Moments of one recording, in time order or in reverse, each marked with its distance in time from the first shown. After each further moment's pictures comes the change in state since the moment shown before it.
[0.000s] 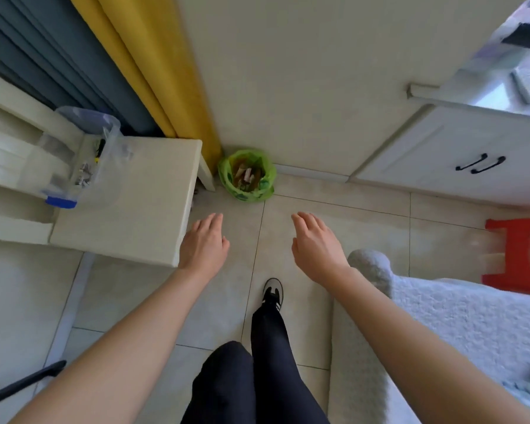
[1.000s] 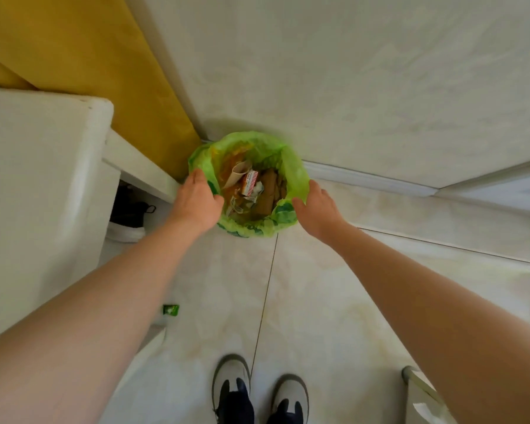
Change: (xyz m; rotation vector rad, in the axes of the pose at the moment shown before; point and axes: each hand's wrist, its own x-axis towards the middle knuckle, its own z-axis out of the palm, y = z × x) left_hand 0.464 -0.105 0.297 -0.261 -0.114 -0.248; right_hand 0.457 0.144 0.340 0.443 -0.173 0.384
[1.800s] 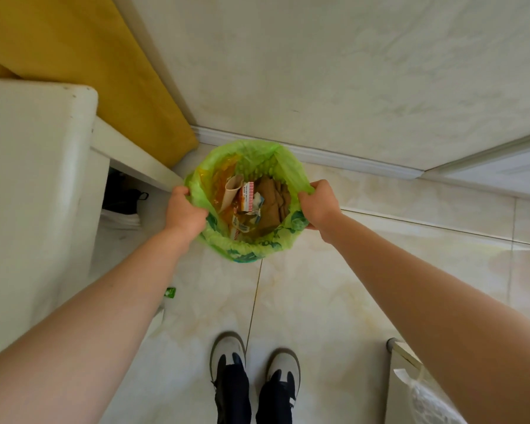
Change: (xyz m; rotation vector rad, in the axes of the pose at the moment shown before) left_hand -0.040 -0.012 0.015 -0.484 0.031 -0.312; right_hand -0.031 0.004 -0.020 0.476 -0.001 0.361
